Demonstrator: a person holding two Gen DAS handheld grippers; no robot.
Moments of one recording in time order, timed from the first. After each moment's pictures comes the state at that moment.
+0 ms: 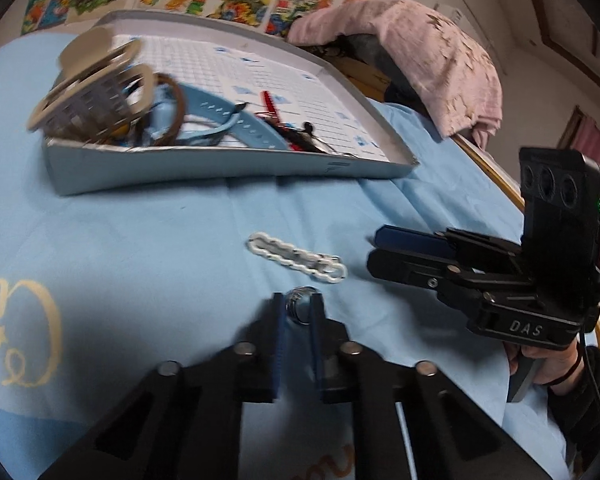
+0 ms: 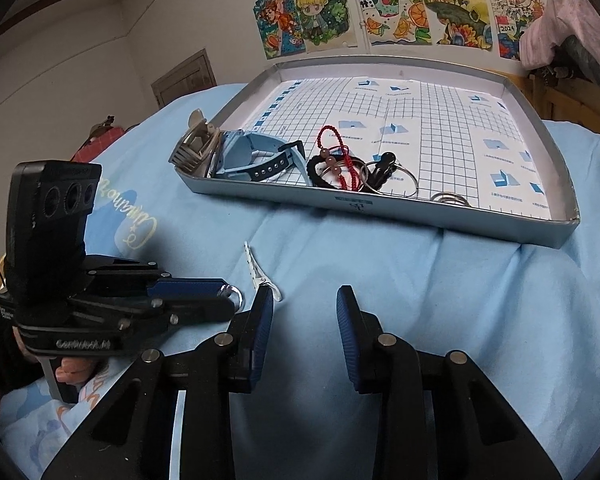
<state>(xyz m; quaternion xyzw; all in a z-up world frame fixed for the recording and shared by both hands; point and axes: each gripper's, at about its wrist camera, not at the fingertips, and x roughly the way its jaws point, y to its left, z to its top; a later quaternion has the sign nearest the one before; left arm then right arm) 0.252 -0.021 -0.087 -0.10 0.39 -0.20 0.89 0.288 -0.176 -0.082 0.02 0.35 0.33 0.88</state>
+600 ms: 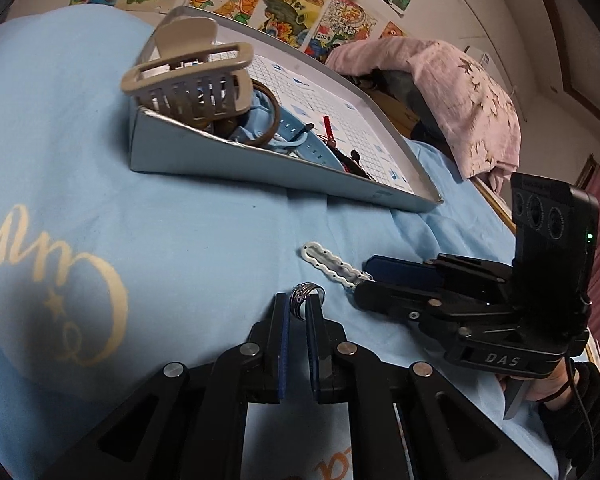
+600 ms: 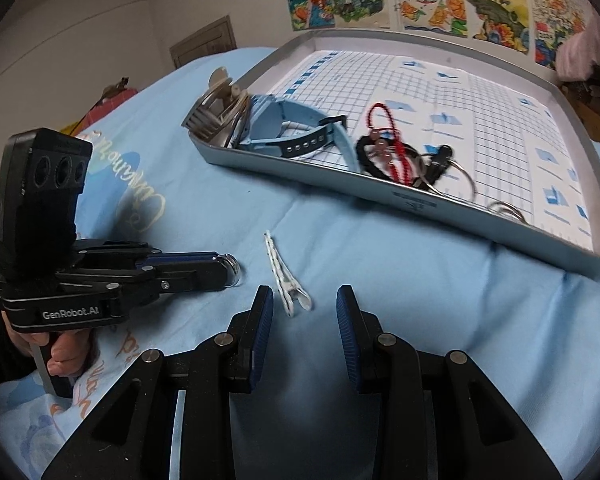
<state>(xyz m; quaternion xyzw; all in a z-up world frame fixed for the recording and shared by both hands) 0.242 0.006 -0.097 -0.16 0.36 -0.16 0.91 0.301 -0.132 -0.087 -0.05 0.38 0.36 0.85</state>
